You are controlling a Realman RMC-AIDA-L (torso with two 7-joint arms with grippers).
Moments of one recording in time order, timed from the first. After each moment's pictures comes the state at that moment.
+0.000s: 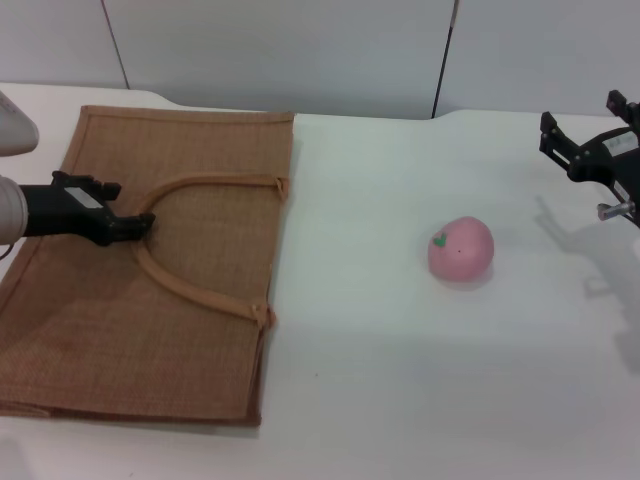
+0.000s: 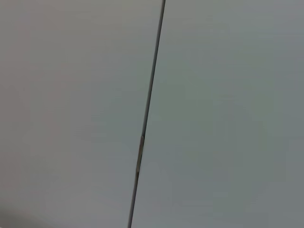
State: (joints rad) left arm -0.69 -2.03 0.25 0.65 -0.57 -1.09 1.82; right arm 0.58 2.03 -2.05 -0.25 0.48 -0.83 0.09
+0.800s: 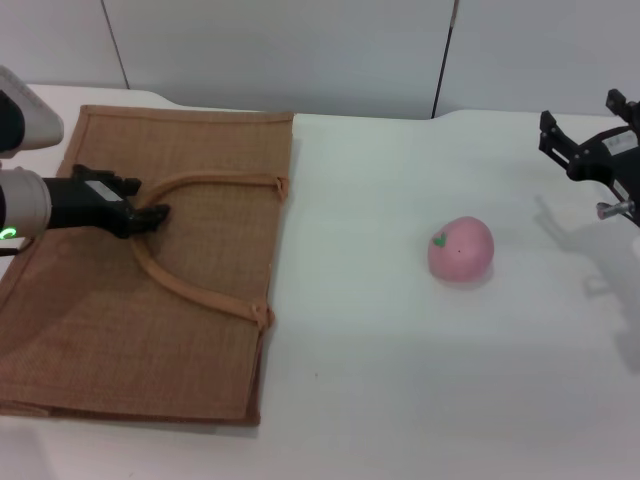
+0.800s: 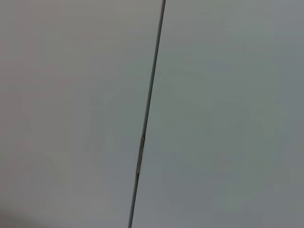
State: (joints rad) left arm -0.73 -2.03 0.25 0.59 -0.57 -1.03 1.83; right arm 0.59 2.03 -2.05 -0.25 0.48 -0.83 0.10
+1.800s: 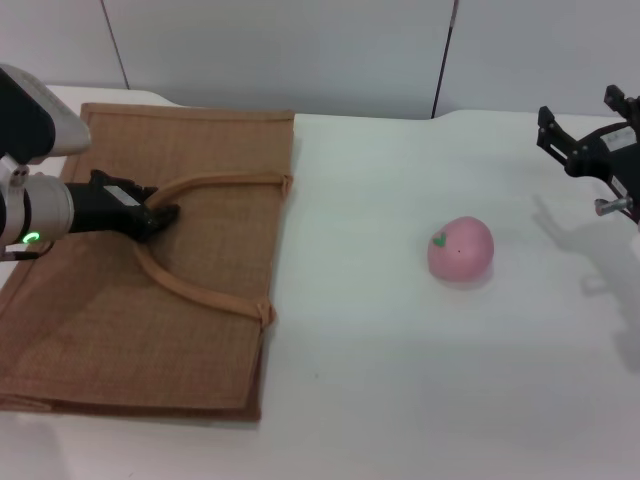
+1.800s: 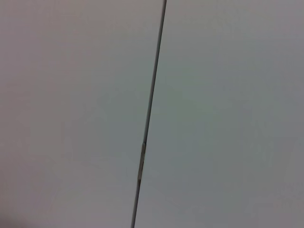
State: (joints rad) left arm -0.76 -2.04 0.25 0.52 -0.56 -0.95 1.84; right arm 0.59 2.03 -2.05 -0.26 0.49 -0.83 0.10
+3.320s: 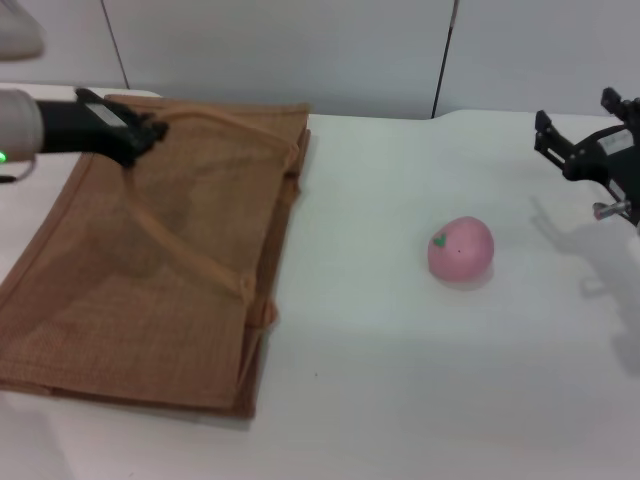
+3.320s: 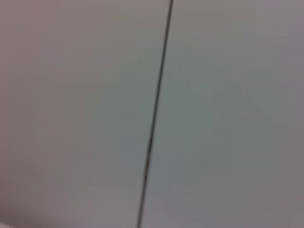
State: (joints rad) left arm -0.79 -2.04 0.25 0.80 -0.60 -1.22 1.72; right arm 0.58 2.03 -2.08 -0.26 0.48 -0.83 0.10
